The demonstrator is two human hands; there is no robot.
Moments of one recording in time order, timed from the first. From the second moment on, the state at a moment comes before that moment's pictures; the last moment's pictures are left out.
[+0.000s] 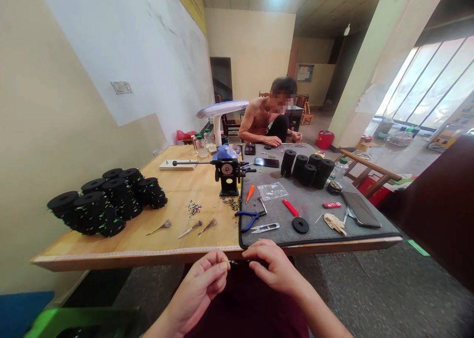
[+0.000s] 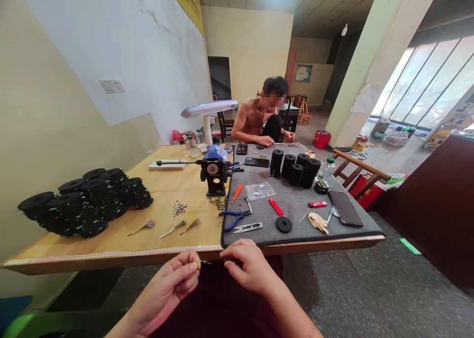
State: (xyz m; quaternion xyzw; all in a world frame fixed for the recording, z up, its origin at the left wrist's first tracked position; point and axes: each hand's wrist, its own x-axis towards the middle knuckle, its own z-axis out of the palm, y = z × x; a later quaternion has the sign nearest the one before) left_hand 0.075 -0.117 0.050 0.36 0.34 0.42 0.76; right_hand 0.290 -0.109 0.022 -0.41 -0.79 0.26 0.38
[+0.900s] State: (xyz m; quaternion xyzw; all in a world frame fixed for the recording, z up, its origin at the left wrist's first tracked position) left_hand 0.073 -0.116 0.052 0.33 0.33 0.42 0.77; right_hand 0.271 -0.109 0.012 -0.42 -0.74 0.31 0.42
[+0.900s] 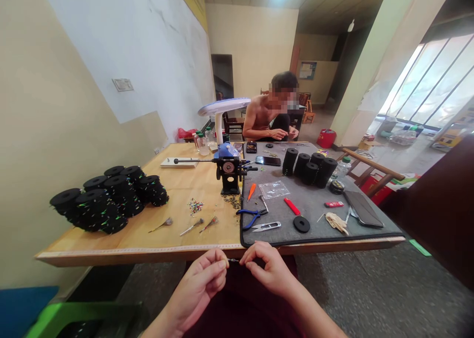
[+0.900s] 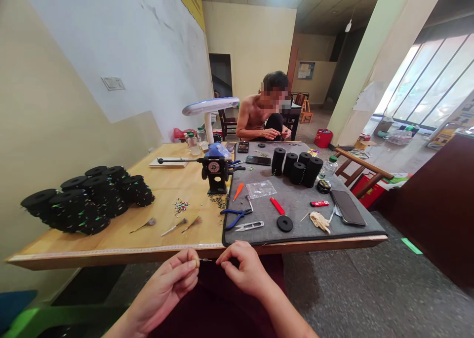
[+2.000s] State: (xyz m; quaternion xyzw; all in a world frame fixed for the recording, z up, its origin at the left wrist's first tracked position) left_hand 0.070 -0.114 0.047 0.33 0.33 0.42 0.78; right_hand 0.264 -0.106 0.016 -0.42 -0.75 0.31 0.41
